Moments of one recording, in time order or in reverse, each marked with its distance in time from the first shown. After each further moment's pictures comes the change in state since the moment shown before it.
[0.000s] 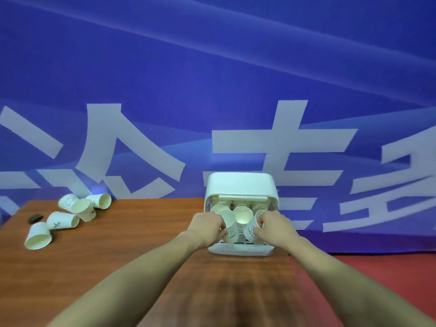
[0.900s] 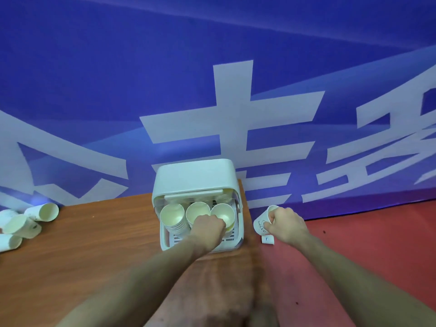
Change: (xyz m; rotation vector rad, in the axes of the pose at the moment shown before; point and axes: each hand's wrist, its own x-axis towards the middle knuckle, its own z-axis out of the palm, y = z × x) left_hand 0.116 0.106 0.067 0.228 -0.155 0.109; right_hand 0.032 0.173 0.024 0.122 -0.075 0.274
